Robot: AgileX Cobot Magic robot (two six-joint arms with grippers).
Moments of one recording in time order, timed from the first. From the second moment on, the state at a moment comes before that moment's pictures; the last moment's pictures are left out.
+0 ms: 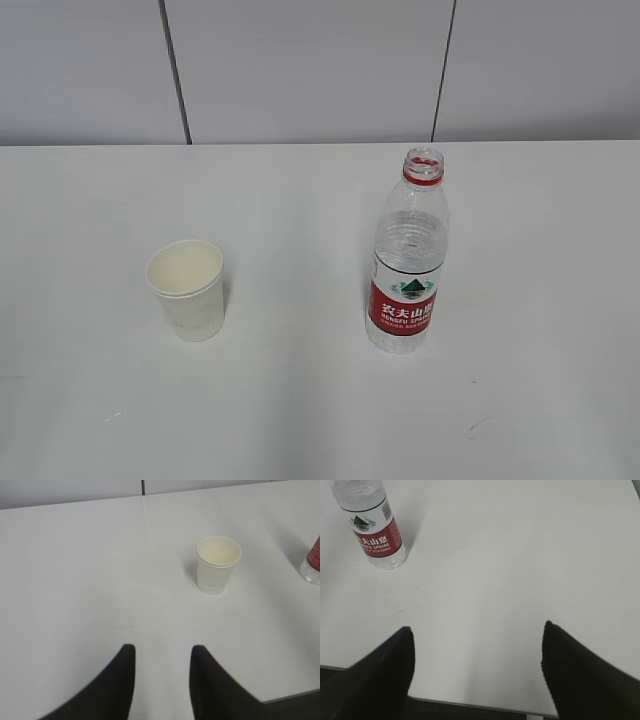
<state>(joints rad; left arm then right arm) 0.05 0.00 -0.53 -0.18 1.11 0.15 -0.01 -0.02 -0.50 0.05 1.15 -0.12</state>
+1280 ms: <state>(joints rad) 0.05 0.00 -0.53 -0.18 1.11 0.15 -0.01 -0.02 -0.50 0.05 1.15 -0.12</state>
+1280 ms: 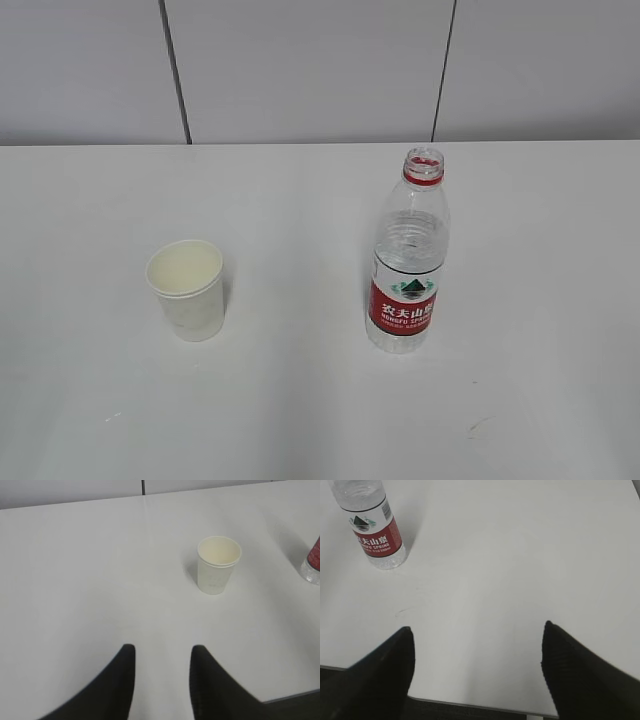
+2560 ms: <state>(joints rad) 0.05 0.00 -0.53 -0.18 1.11 0.15 -0.01 -0.02 -0.50 0.05 1.14 -0.12</state>
